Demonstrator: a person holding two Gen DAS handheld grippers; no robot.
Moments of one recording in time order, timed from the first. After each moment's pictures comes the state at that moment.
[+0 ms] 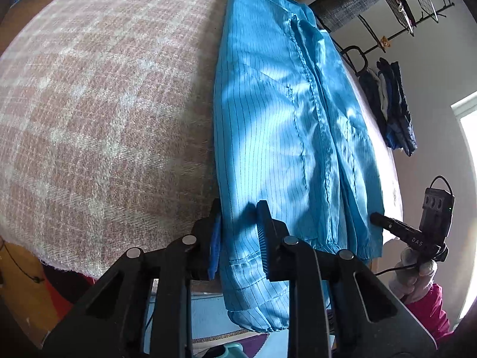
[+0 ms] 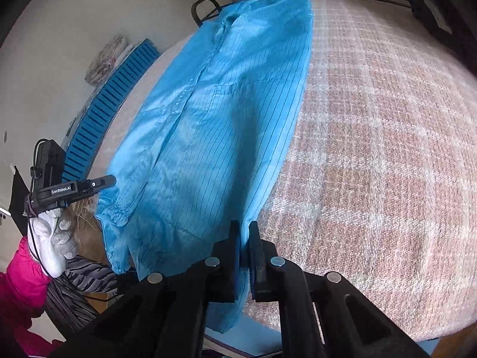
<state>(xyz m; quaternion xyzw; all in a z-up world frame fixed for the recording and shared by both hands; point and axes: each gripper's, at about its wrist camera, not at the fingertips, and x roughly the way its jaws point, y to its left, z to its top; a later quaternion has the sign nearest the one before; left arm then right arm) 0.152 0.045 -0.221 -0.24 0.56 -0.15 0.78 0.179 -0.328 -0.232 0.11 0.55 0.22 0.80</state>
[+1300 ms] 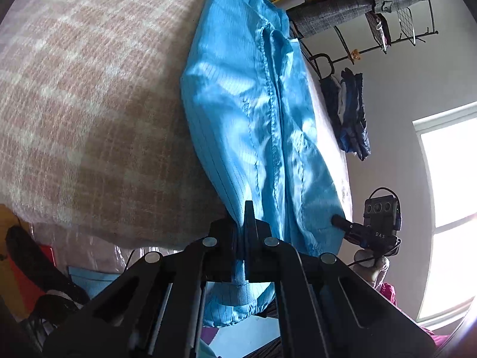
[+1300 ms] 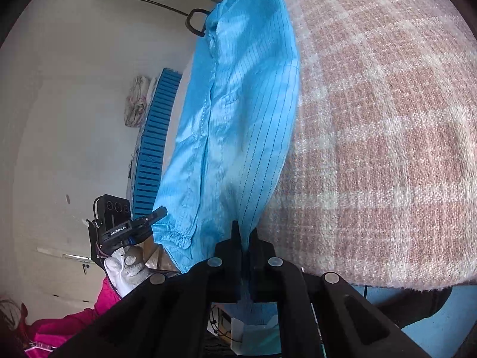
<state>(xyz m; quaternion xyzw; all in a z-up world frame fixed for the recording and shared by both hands) 0.150 0.062 -0.197 -0.33 0.54 -0.22 0.74 0.157 -0.374 -0.245 0.32 0.55 0.29 0.71</state>
